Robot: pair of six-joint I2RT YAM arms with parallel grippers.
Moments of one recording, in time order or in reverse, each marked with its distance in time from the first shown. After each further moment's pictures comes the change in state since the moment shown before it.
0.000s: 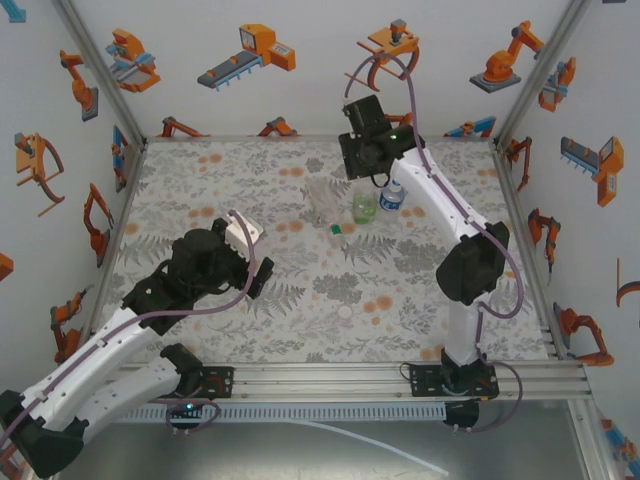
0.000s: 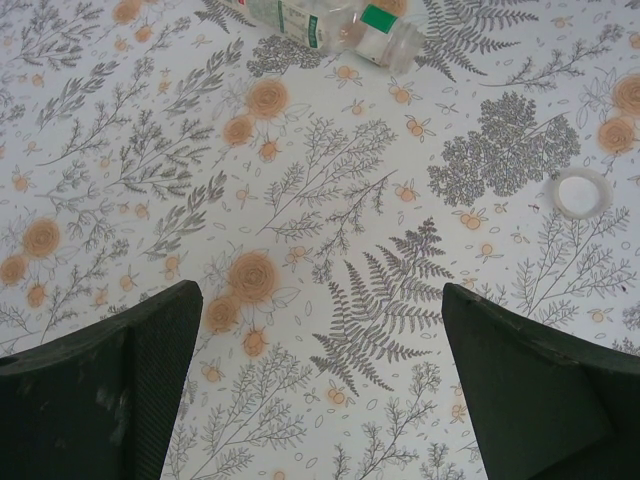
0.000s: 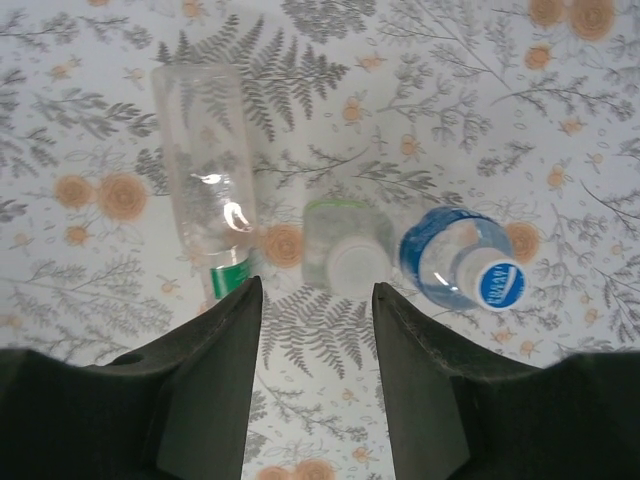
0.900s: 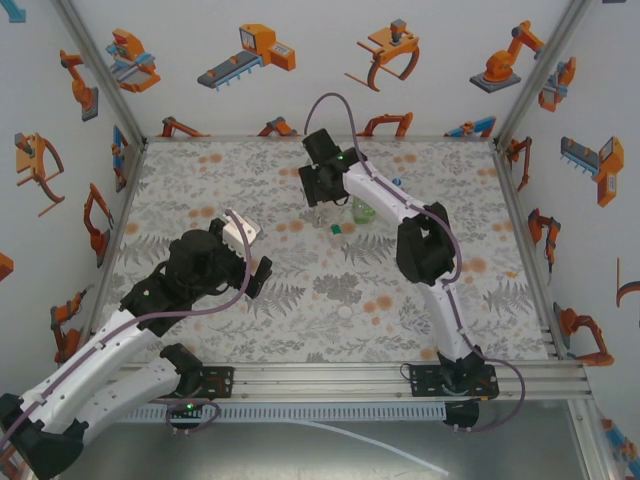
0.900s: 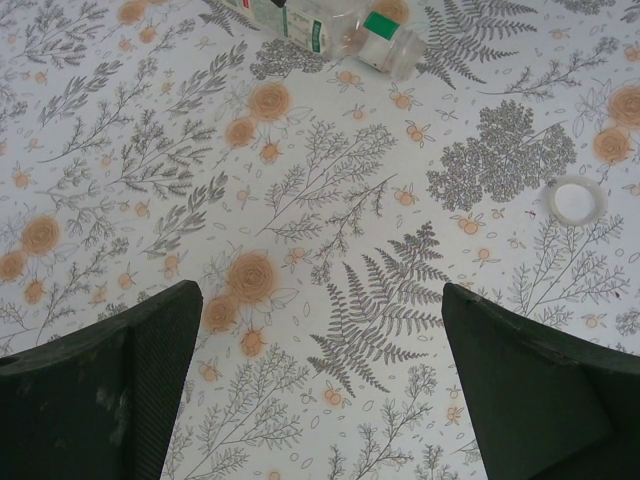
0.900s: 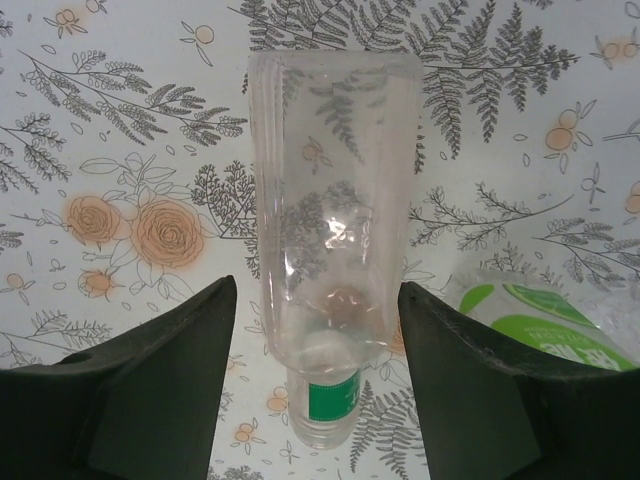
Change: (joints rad) left arm 0.006 -0.014 -0.003 0.000 0.000 -0.018; right arm 0.082 0.350 0.071 0.119 -0.075 0.065
